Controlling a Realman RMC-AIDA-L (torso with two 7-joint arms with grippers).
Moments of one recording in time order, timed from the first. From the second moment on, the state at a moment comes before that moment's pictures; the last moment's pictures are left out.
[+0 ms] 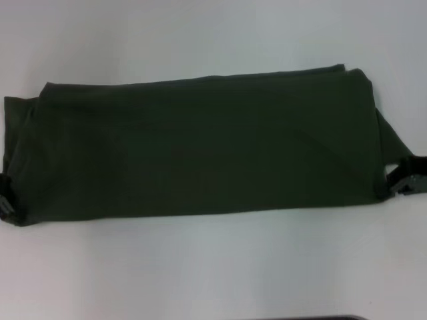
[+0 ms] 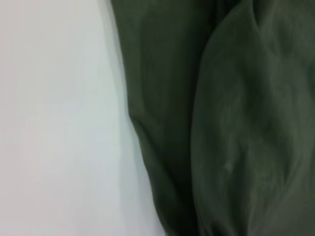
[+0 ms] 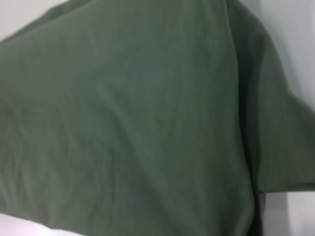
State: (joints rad) left arm -0.67 -1.91 0.75 0.75 2.80 1.74 -2.65; right arm 0.58 1.96 -0.61 -0.68 -2.64 -1.64 2.53
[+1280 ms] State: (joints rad) left arm -0.64 -1.90 0.75 0.87 2.83 1.78 -2.66; right arm 0.58 1.93 -0.52 -0.72 -2.67 -1.70 2.54
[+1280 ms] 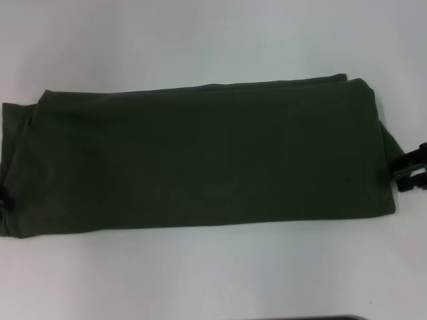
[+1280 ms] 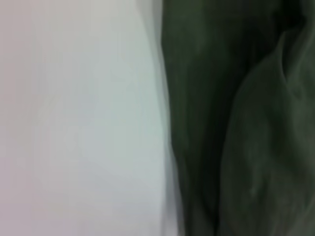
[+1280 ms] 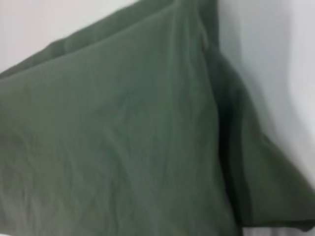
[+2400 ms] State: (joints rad) left arm -0.68 -1.91 0.60 0.84 2.74 1.72 -2.71; right arm 0.58 1.93 -0.46 -0.75 -2.43 -1.70 2.47
